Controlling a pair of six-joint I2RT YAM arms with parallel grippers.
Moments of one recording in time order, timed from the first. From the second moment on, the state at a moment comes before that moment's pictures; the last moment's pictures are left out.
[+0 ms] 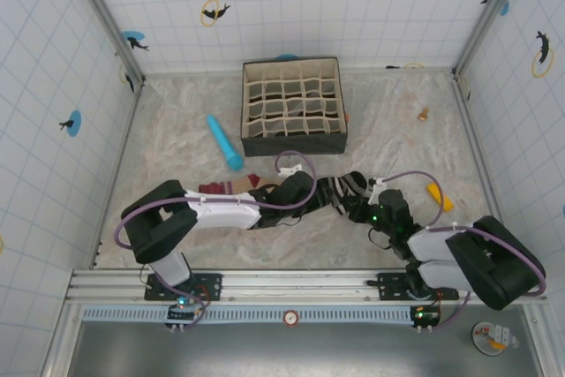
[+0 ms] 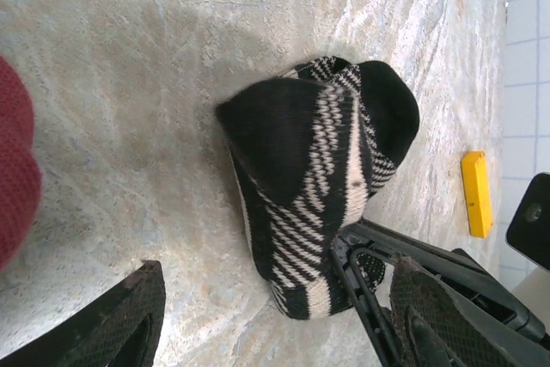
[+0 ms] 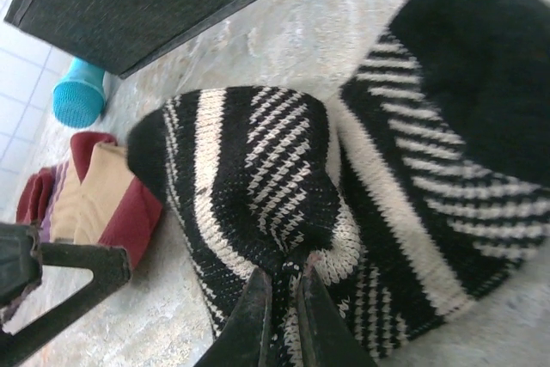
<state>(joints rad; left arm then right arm) -1.08 1.69 0.82 0.17 -0.06 -1.23 0.52 1.26 0.02 0.72 -0.20 0.73</state>
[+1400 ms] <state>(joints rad) -1.04 1.91 0.96 0.25 -0.04 -1.22 0.57 0.91 0.05 0.27 -0.18 0.49</state>
